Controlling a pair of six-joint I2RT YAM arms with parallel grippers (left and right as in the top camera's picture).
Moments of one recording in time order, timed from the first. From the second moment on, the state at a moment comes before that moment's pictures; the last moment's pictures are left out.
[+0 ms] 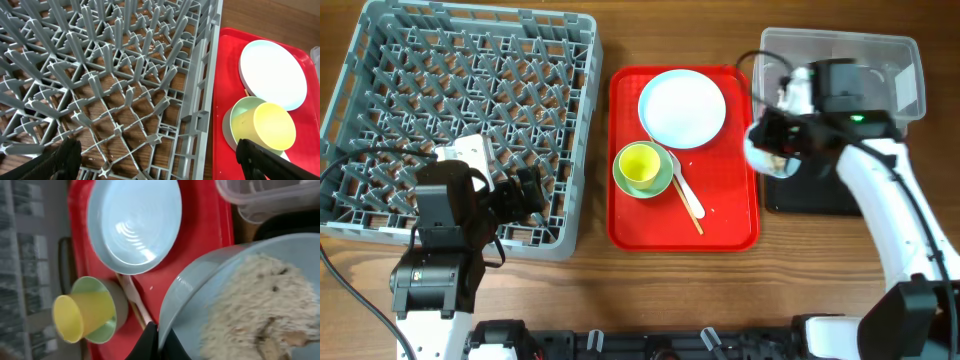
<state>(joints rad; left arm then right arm) 0.00 0.83 0.80 -0.73 0.07 -0.24 0.00 1.53 1.18 -0.79 -0.44 0.31</state>
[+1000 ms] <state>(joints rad) 0.00 0.83 0.80 -0.73 0.07 -0.24 -0.61 1.95 1.11 -0.46 -1.51 0.50</state>
